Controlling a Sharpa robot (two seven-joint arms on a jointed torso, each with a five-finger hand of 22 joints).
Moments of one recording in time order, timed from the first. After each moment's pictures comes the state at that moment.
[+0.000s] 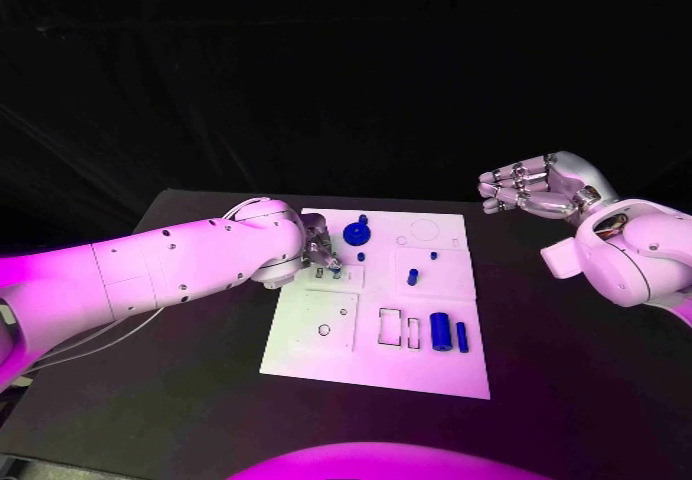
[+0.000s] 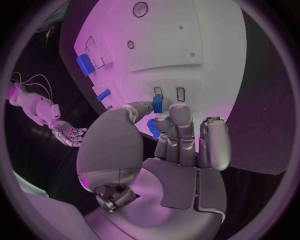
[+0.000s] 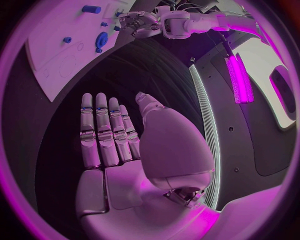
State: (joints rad) left arm 1.18 -0.71 0.00 1.41 -1.19 0.00 -0.64; left_hand 1.19 -0.24 0.64 0.23 0.39 0.97 0.05 0.59 0.60 1.34 -0.03 1.06 0.96 1.44 -0.09 0.95 0.79 0.07 1.42 0.02 1.44 1.28; right arm 1.36 -0.92 -0.16 1.53 -0.53 -0.44 0.21; right_hand 1.36 -0.11 0.17 0.19 0.32 1.02 0.20 0.07 0.07 1.15 0.15 0.07 0.07 1.18 0.11 0.06 0.15 0.17 1.05 0.23 0.07 0.15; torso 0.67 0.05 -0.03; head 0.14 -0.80
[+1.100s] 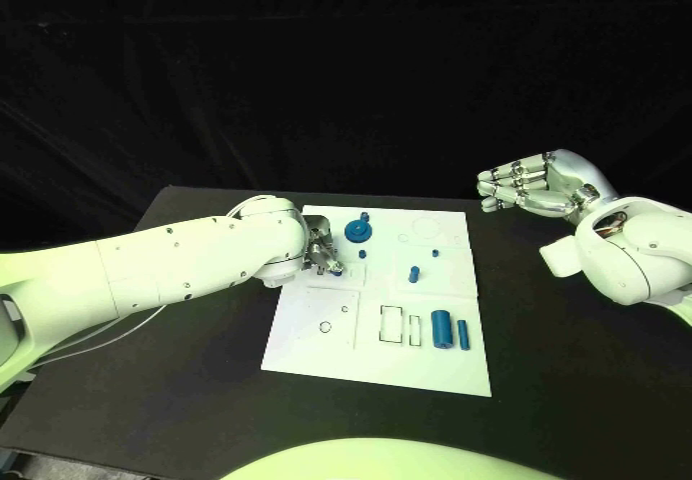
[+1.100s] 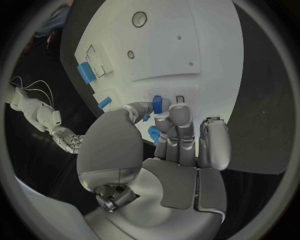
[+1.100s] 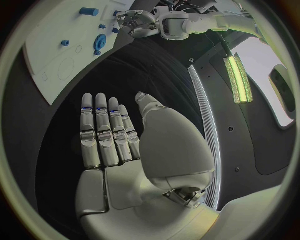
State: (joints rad) left arm 1.18 -0.70 0.00 1.42 -1.21 0.06 -0.65; left_hand 1.18 -0.23 0.65 0.23 0.39 0.97 0.05 0.59 0.60 1.34 -0.04 1.07 0.95 1.44 -0.09 0.95 0.78 0.07 1.42 0.02 1.44 1.28; right arm 1.36 -0.92 -0.16 1.53 -0.53 -0.43 0.21; right_hand 1.36 -0.11 0.17 0.19 0.33 1.02 0.20 0.07 0.07 1.15 0.15 0.07 0.07 1.17 0.11 0.06 0.15 0.17 1.05 0.22 0.07 0.15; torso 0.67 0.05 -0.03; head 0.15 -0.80
